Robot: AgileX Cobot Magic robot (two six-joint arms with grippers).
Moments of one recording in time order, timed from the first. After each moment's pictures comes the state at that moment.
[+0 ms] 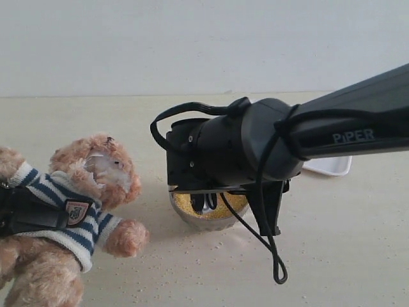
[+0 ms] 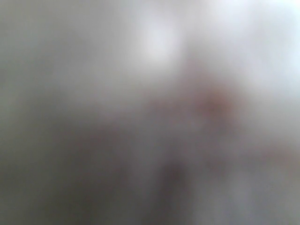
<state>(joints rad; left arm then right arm) 0.14 1.38 -0.54 -1.07 0.85 1.08 0.98 1.99 -1.27 -0.92 1.22 -0.05</state>
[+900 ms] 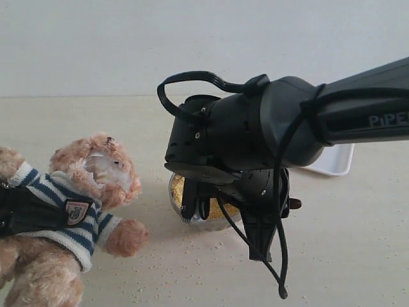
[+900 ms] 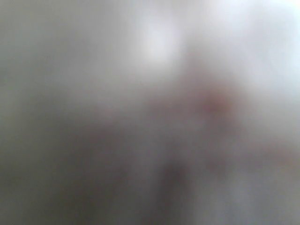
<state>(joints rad) 0.14 1.38 -0.54 -1.07 0.85 1.08 0.98 1.93 -1.27 -0.63 1.22 -0.12</state>
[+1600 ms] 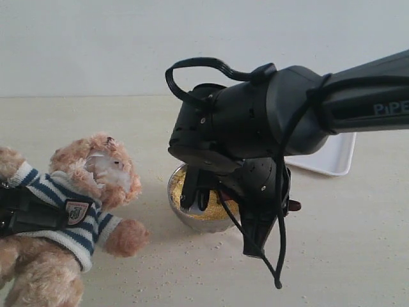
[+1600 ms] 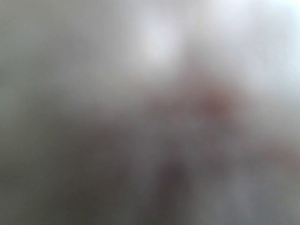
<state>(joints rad) 0.14 1.38 -0.54 -1.07 0.85 1.08 0.95 1.92 -1.29 -0.58 1.22 -0.09</state>
